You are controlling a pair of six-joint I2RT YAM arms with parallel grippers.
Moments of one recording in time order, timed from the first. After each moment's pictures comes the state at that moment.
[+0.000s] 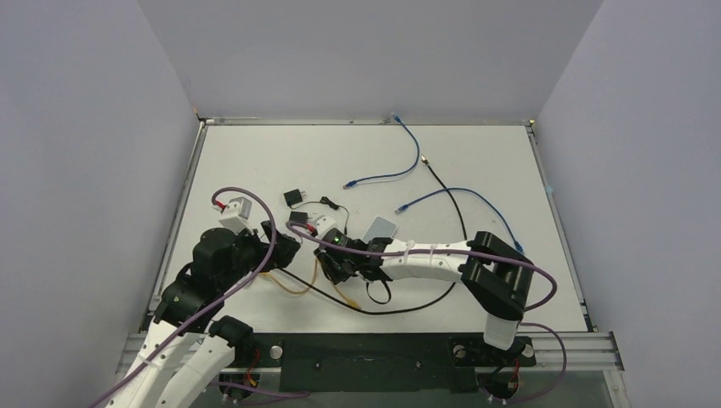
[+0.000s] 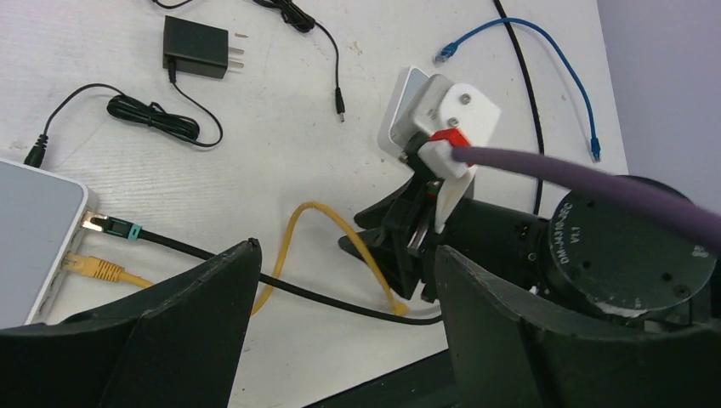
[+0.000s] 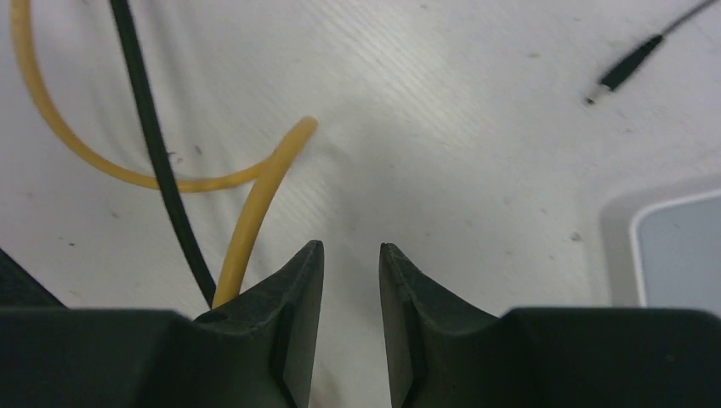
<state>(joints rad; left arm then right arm) -0.45 0.52 0.70 -0.65 0.04 -0.62 1.12 1.76 1.09 -0.24 0.16 0.33</state>
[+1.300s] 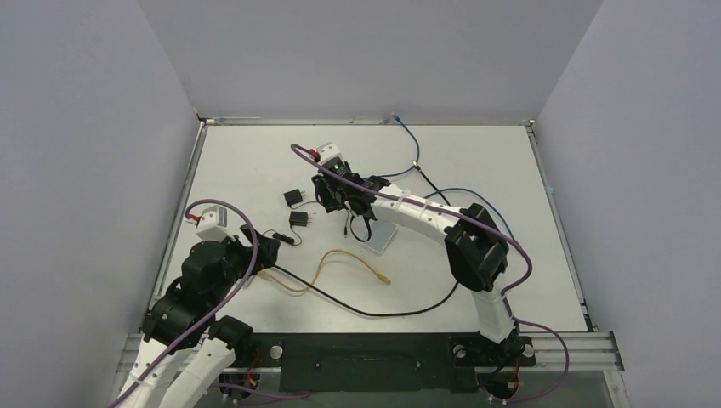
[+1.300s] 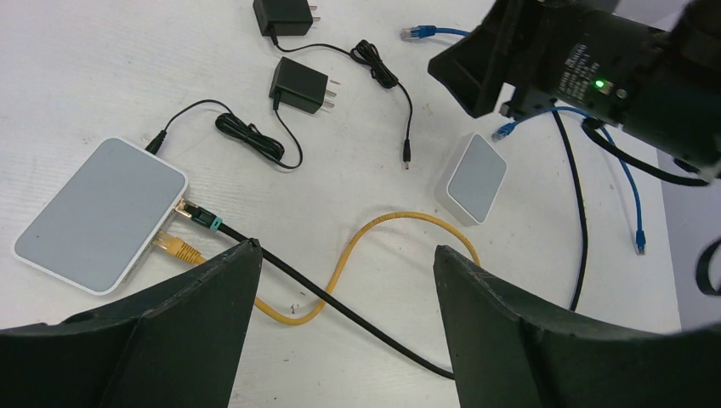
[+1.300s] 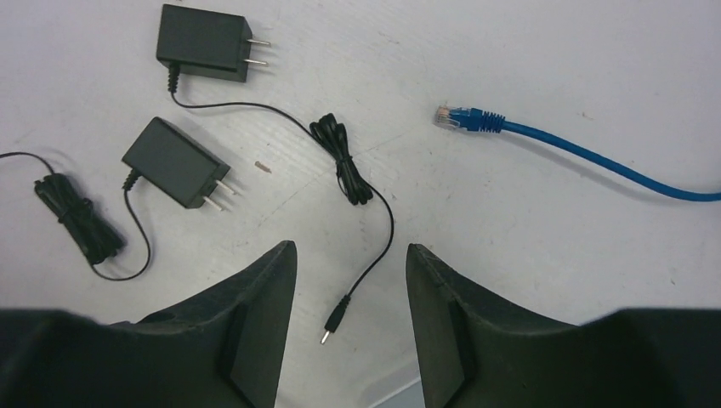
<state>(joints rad) -0.45 0.39 0.70 -0.75 -0.21 -0.68 0.90 1.99 1.63 -0.37 0.33 0.18</state>
